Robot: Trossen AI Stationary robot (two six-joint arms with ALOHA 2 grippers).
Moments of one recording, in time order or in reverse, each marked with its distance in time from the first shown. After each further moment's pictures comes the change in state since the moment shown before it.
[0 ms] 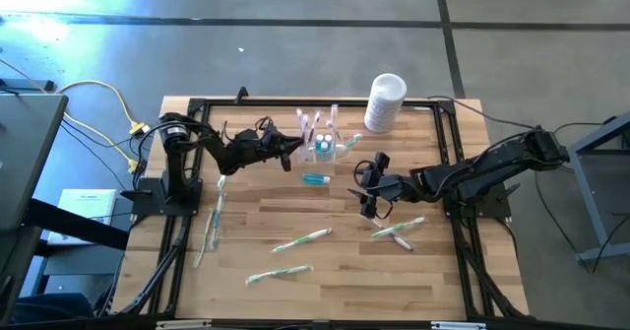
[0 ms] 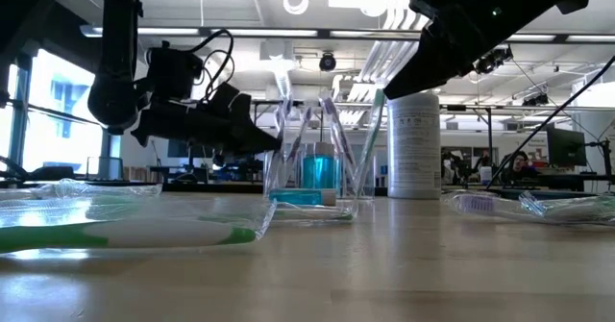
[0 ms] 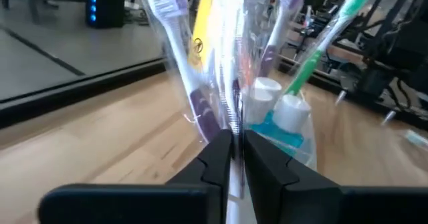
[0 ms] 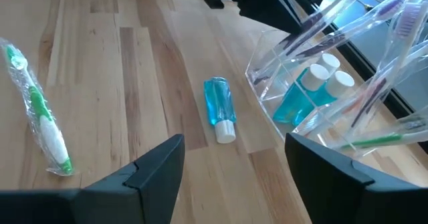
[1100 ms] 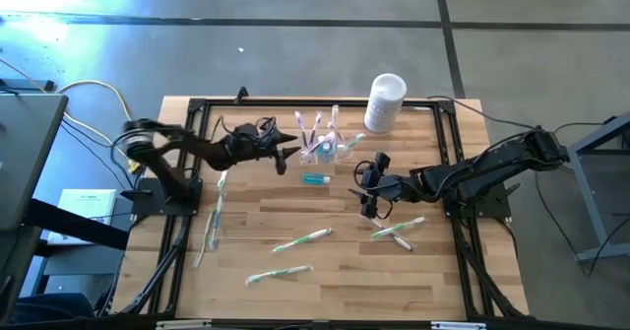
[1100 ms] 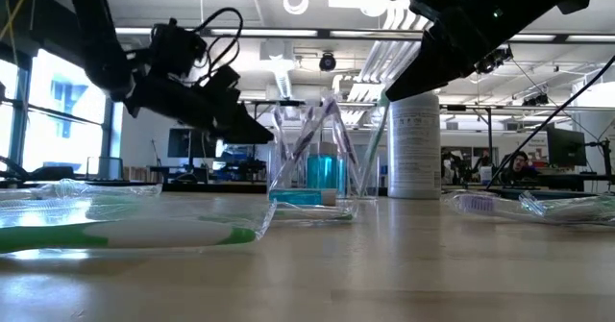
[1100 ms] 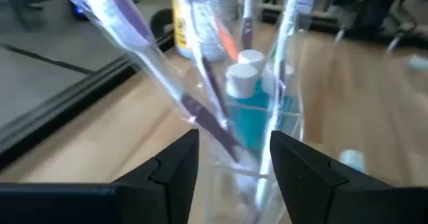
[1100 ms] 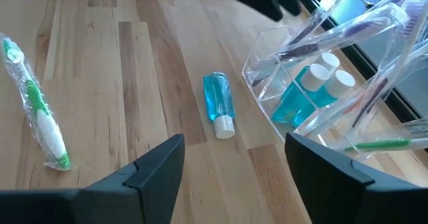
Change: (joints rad) left arm 0.001 -0.298 -0.002 -0.460 0.044 0.256; right arm 0.000 0.000 0.000 -0.017 0.000 0.003
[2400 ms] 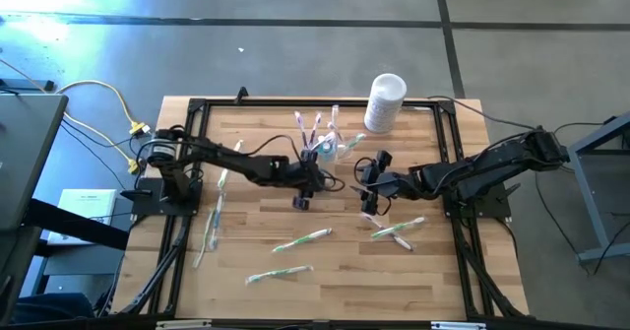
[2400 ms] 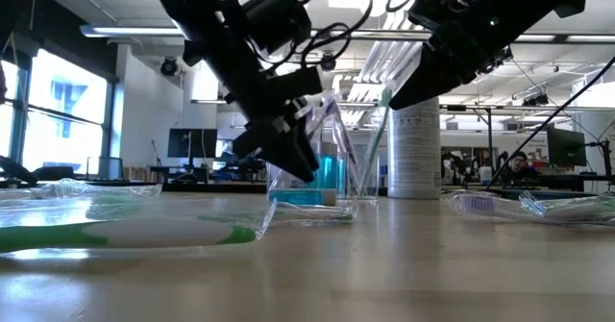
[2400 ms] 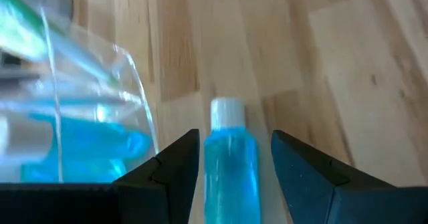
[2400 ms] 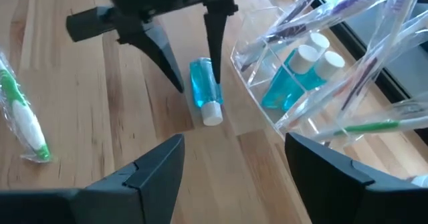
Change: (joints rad) left arm -0.396 0.208 0.616 -0.986 -0.310 0.440; right arm -0.033 0.000 0.000 -0.049 -0.007 0.023
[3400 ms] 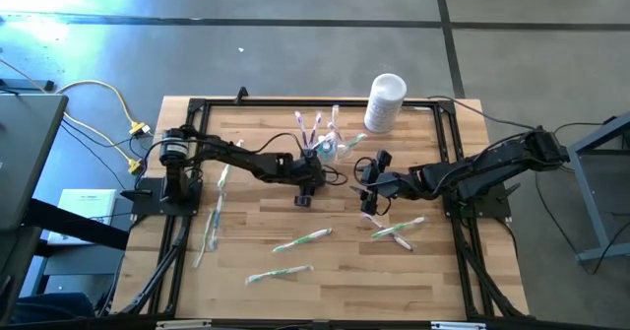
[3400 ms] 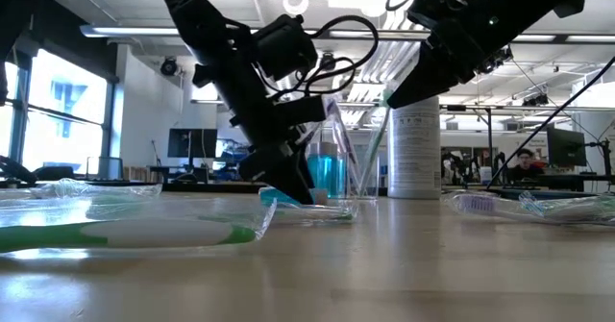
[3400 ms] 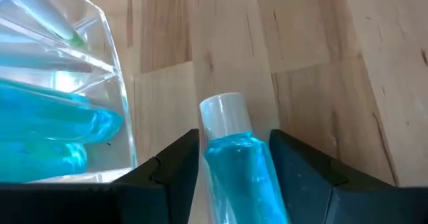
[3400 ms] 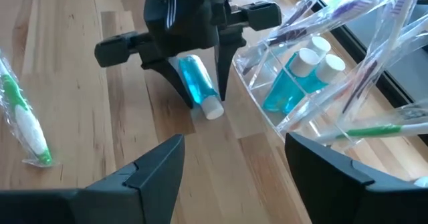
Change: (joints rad) left arm 0.063 0.108 0.003 -0.004 0.084 -0.076; right arm 0.000 0.000 0.000 0.013 0.000 0.000
